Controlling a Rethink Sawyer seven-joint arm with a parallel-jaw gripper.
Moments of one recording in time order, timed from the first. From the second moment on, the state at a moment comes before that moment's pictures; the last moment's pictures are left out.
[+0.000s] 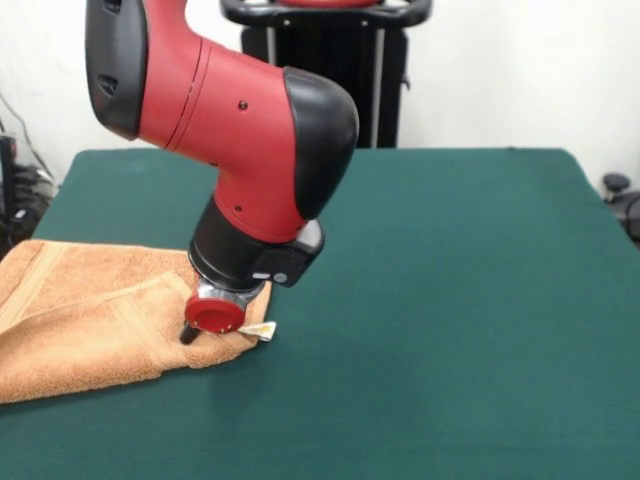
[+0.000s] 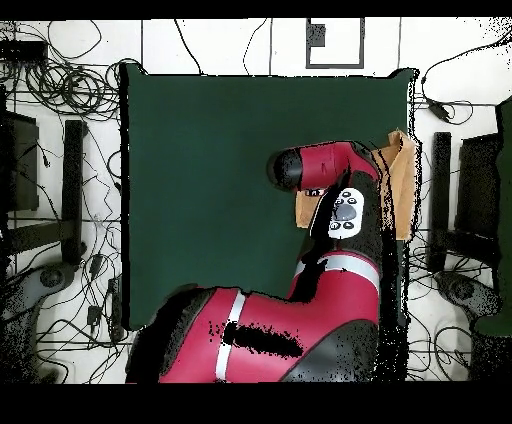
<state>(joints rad) -0.13 -0.18 -0.21 1.03 -0.43 0.76 3.42</state>
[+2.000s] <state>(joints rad) -0.12 -0.17 -0.22 1.02 -0.37 0.77 3.42</state>
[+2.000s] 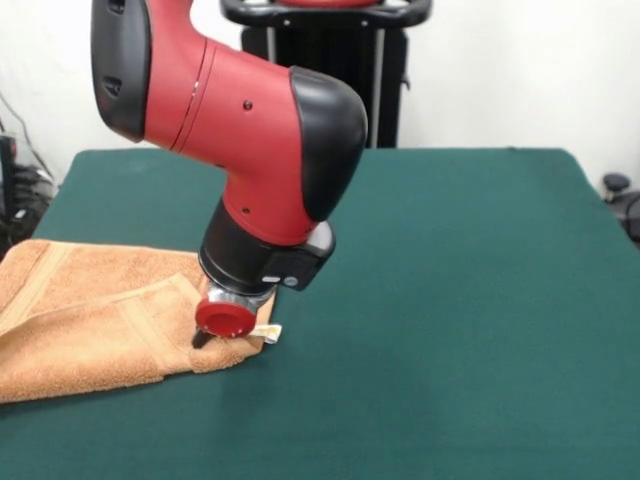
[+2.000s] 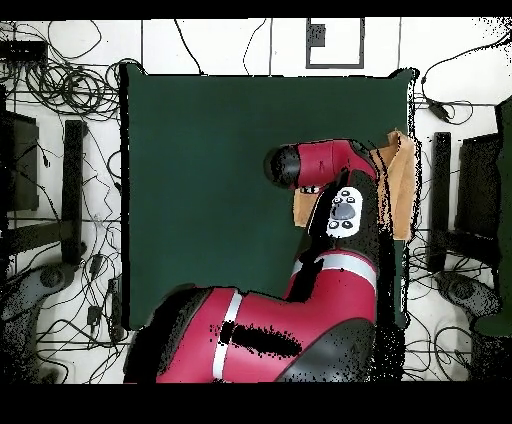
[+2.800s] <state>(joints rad) -0.06 -0.13 -0.25 0.95 -0.28 0.80 3.42</state>
